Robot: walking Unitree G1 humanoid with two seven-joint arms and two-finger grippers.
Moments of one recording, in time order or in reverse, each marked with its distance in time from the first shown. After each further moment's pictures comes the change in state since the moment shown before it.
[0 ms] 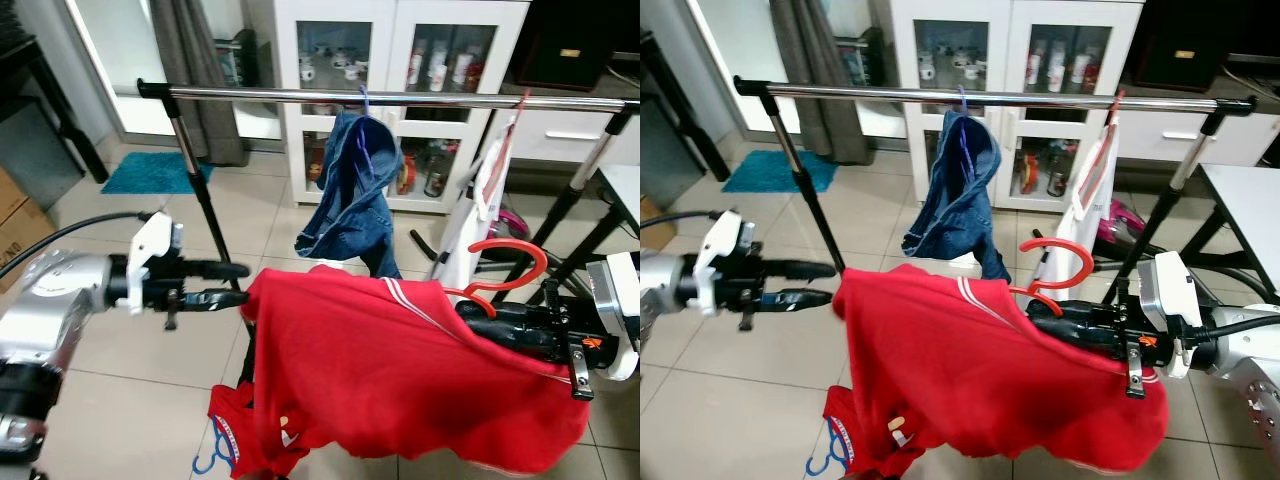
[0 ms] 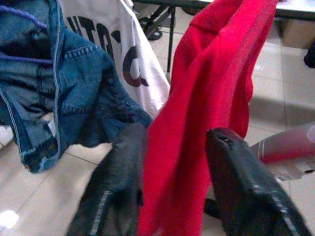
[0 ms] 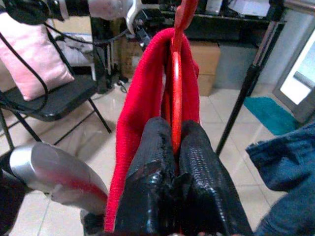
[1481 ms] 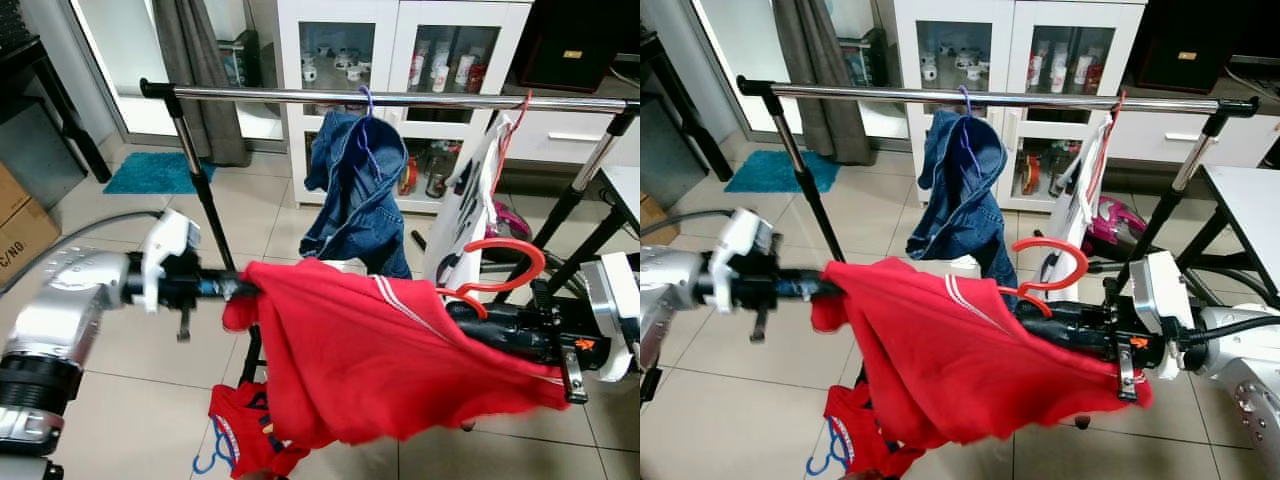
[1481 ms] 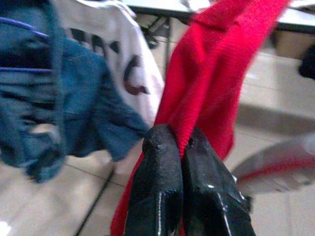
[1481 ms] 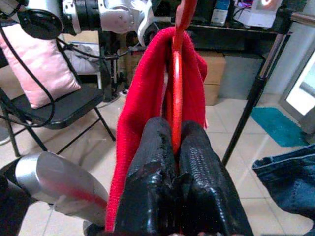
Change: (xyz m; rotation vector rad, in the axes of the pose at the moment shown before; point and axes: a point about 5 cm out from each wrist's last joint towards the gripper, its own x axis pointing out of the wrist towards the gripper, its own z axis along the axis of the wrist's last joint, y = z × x) left arm 0.006 0.004 0.004 -0.018 -0.053 0.011; right arm 0.007 0.002 0.003 -0.002 -0.030 0.018
